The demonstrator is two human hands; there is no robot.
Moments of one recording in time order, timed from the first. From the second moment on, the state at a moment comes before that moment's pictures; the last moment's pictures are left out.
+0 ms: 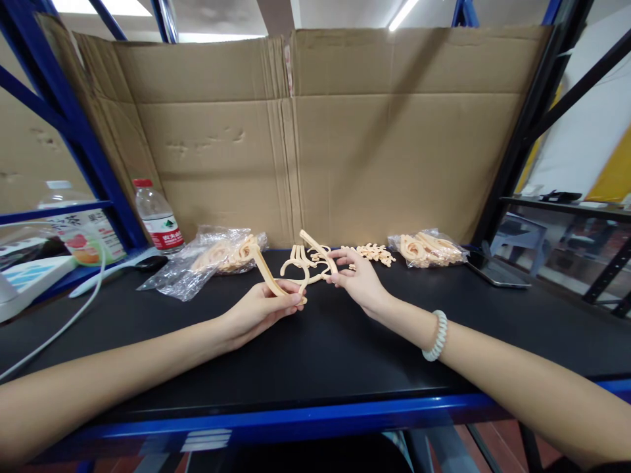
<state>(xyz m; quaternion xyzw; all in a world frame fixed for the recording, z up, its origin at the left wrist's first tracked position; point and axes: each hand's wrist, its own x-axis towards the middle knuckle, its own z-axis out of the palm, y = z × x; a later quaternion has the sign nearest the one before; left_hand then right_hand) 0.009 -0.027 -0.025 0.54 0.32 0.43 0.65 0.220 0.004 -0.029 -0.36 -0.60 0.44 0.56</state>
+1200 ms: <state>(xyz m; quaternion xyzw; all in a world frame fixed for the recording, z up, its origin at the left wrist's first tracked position) 0.008 -0.026 -0.030 0.58 0.27 0.44 0.63 0.208 -0.013 -0.025 -0.24 -0.70 0.52 0.42</state>
